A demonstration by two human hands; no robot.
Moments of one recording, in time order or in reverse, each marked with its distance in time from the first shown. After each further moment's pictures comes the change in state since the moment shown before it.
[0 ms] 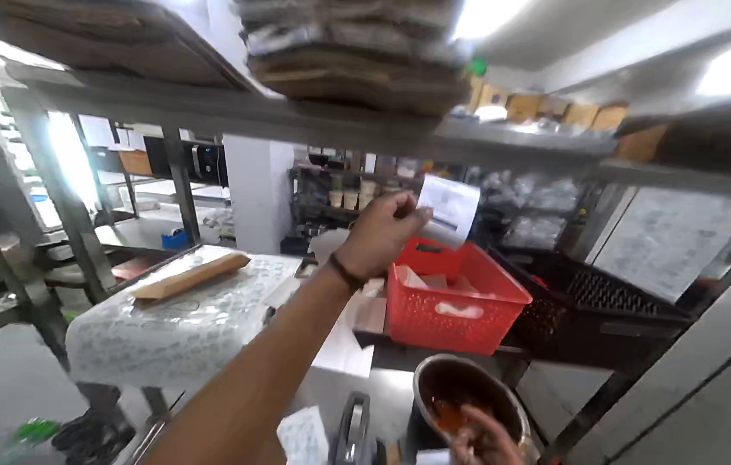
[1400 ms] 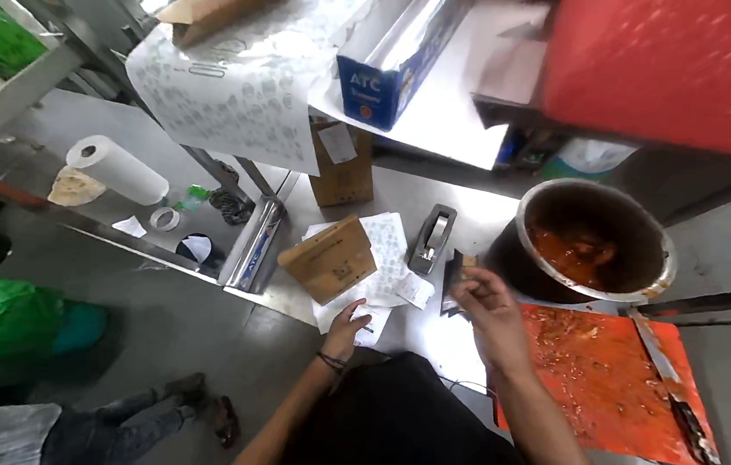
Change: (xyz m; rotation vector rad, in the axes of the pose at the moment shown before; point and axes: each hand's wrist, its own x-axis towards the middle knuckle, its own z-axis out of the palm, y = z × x) left_hand -0.560 -0.159 0.053 -0.411 0.472 -1.387; right_hand -0.080 0.094 0.059 0.101 -0.134 0.631
